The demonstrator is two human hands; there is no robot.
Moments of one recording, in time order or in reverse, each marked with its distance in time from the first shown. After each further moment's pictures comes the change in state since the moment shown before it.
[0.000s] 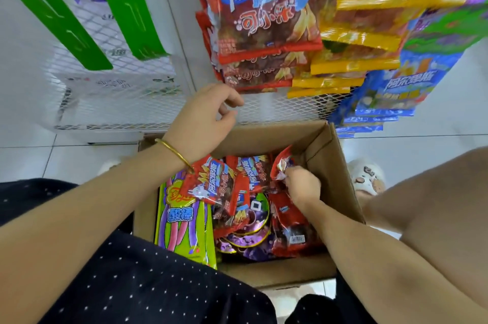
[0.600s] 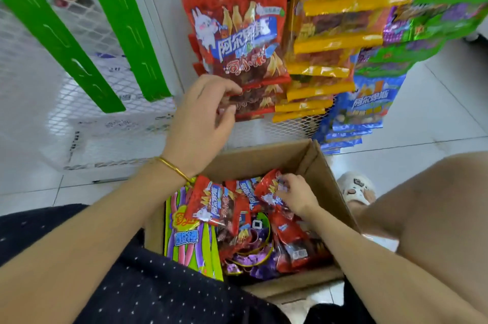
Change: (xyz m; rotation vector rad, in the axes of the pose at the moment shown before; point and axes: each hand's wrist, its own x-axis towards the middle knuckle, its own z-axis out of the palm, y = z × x) left_hand -0.007 0.046 -0.036 0.060 0.290 0.331; right_hand -0.018 -0.006 -0.036 0.376 -0.049 0.050
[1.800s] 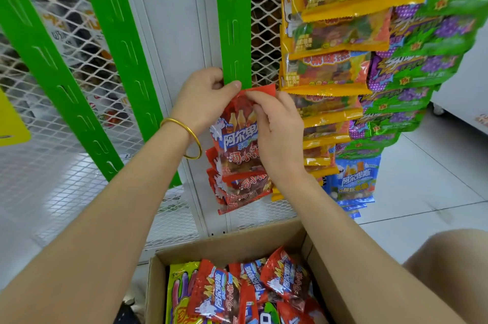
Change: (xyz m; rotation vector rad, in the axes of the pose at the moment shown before) left_hand 0.146 0.042 -0.071 -0.246 0.068 -0.213; right_hand -0.049 -0.232 -0.194 0.371 1.042 -0.877
